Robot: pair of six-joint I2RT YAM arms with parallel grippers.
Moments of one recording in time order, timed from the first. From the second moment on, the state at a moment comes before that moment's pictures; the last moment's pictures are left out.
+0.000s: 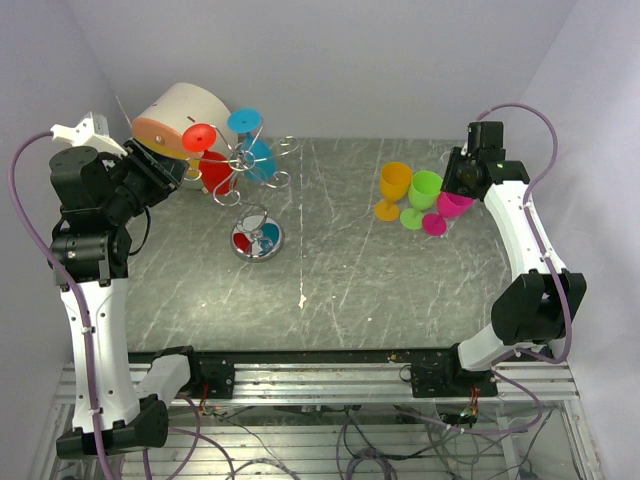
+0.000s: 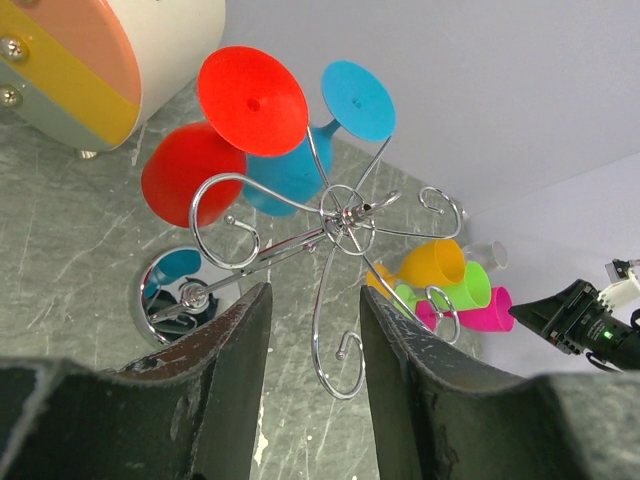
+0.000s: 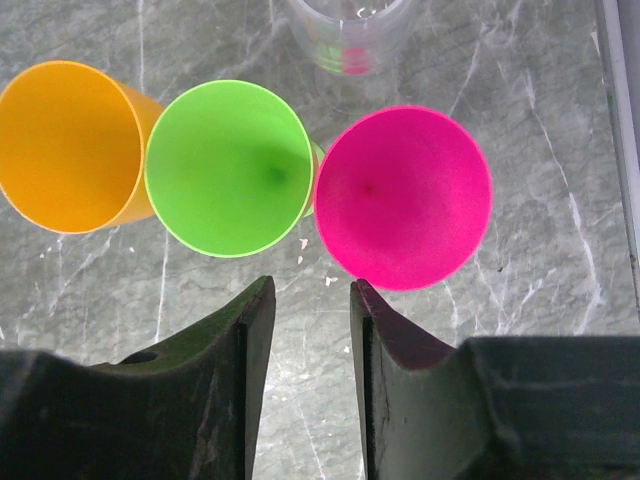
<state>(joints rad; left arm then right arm) 0.13 0.98 1.46 -0.70 0.31 -0.60 0.02 1.56 1.52 -0.76 0.11 0.22</state>
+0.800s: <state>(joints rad) 0.13 0.98 1.46 -0.70 0.31 -0.60 0.04 1.60 1.43 -0.67 0.22 0.11</state>
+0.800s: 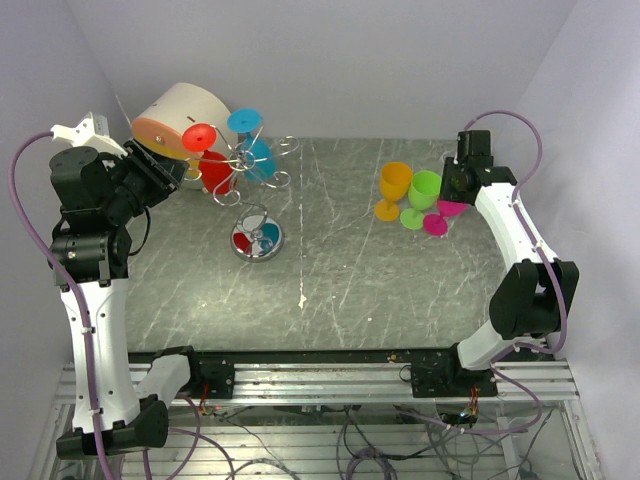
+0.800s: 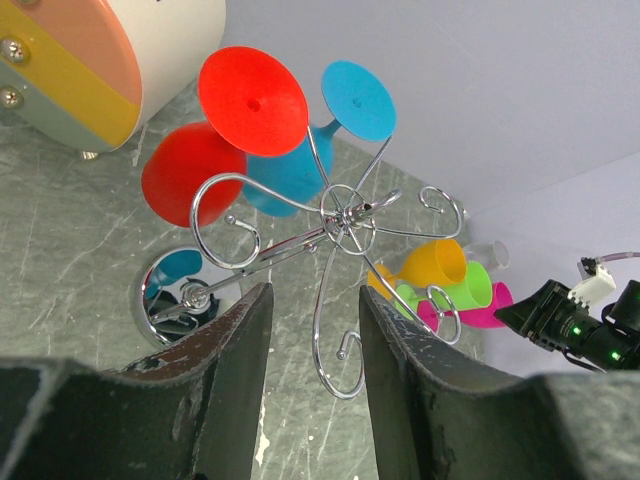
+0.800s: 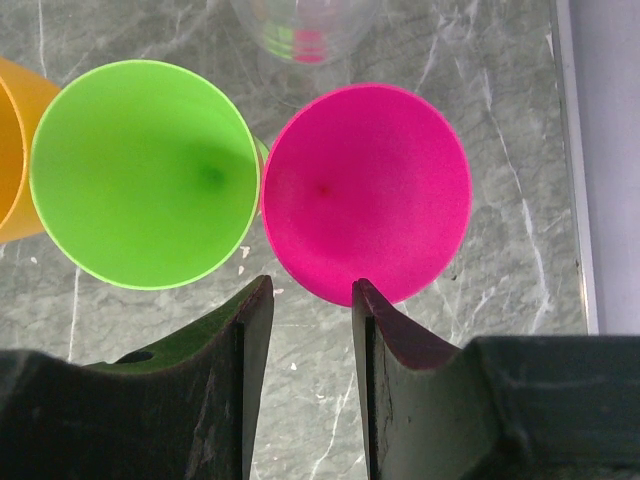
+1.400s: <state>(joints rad) 0.13 1.00 1.46 -0.70 0.31 -0.60 0.04 1.66 1.41 -0.64 0.26 0.10</state>
